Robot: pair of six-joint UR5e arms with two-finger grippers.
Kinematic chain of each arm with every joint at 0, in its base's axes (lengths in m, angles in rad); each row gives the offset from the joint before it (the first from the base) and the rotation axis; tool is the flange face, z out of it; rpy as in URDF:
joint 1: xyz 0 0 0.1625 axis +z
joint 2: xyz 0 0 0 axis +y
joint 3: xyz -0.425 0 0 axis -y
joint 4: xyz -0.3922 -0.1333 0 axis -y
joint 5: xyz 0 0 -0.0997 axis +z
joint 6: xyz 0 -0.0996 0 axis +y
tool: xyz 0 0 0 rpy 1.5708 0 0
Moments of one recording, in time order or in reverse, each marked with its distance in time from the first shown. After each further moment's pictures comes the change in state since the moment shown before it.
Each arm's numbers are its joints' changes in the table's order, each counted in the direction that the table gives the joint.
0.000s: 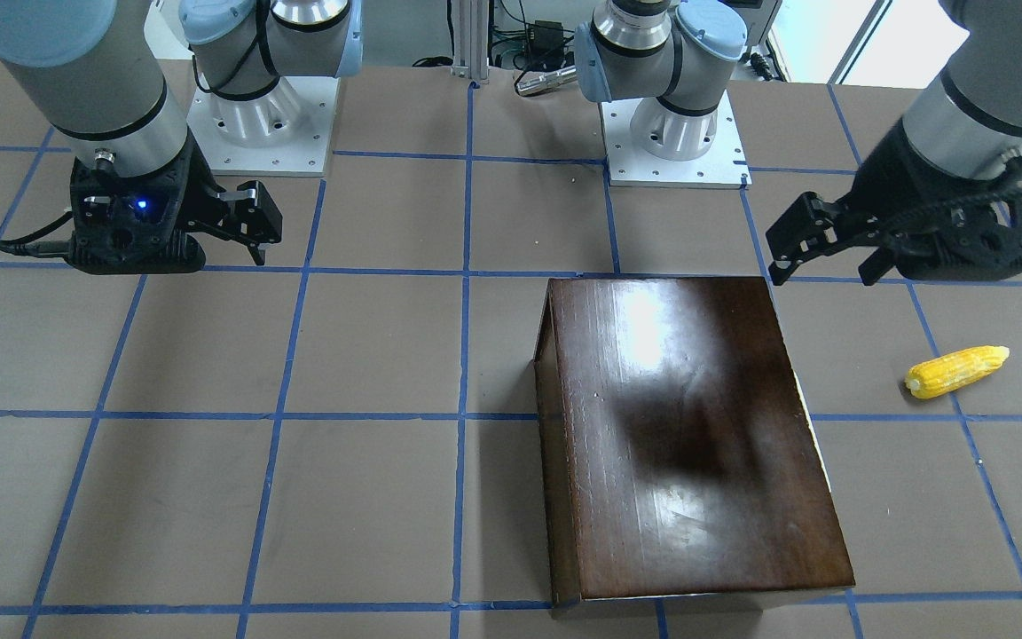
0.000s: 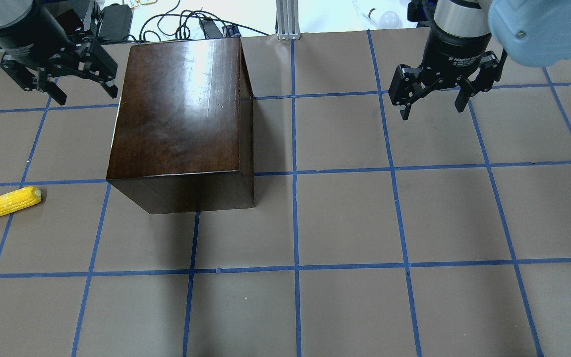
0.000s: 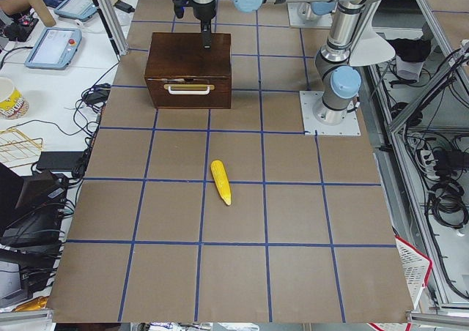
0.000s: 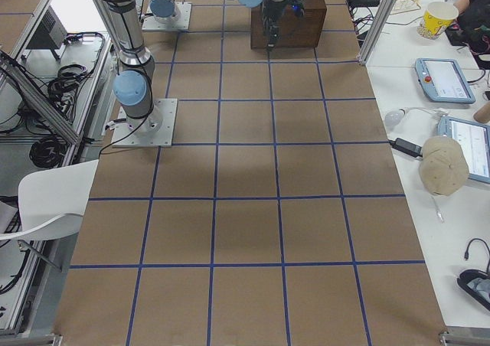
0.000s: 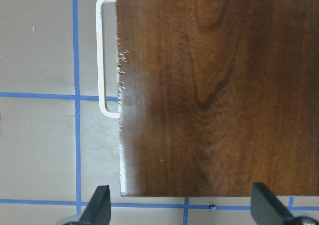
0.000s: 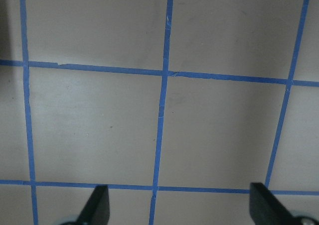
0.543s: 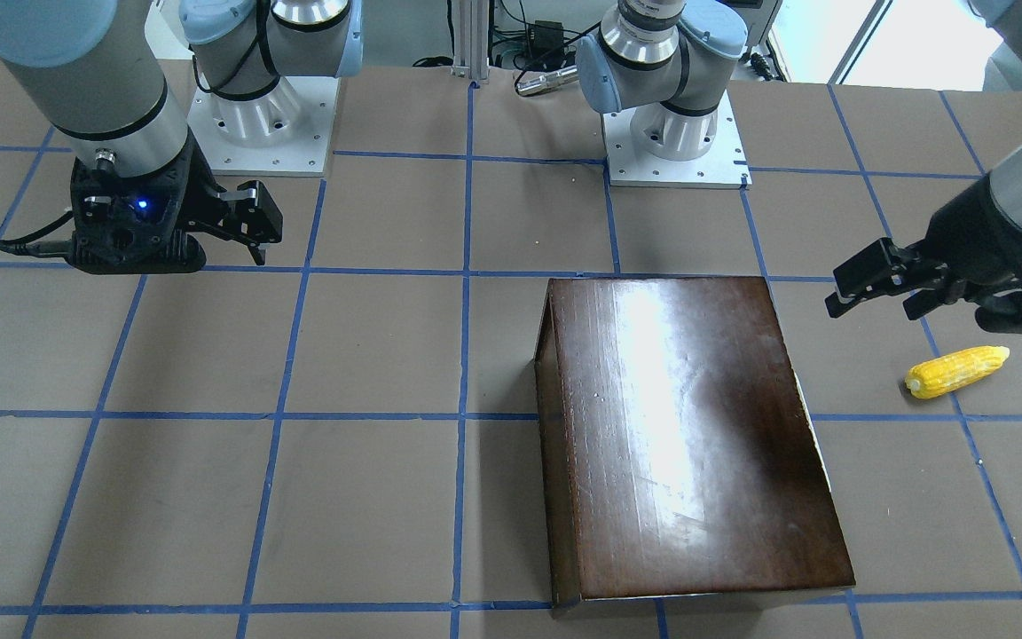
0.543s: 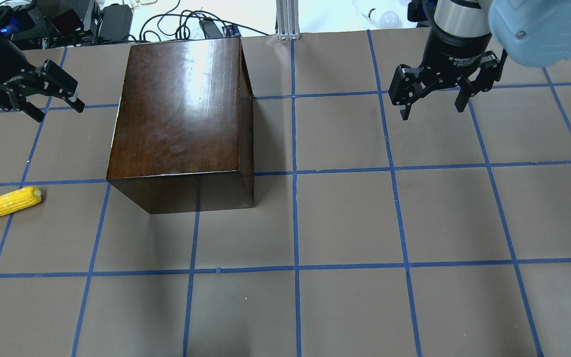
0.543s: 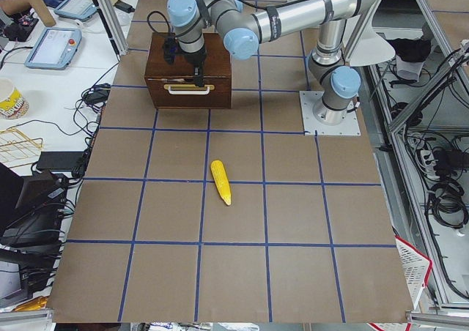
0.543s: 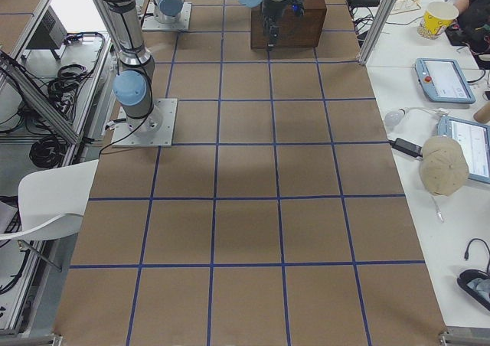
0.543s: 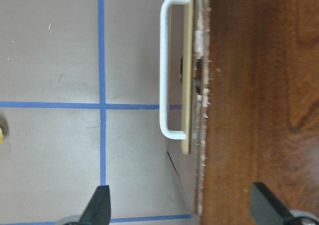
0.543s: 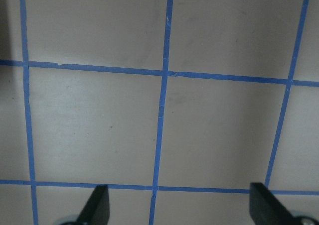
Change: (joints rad) left arm 0.187 0.124 -0.012 0.000 0.103 -0.234; right arm 0.000 0.001 0.000 0.000 0.000 0.000
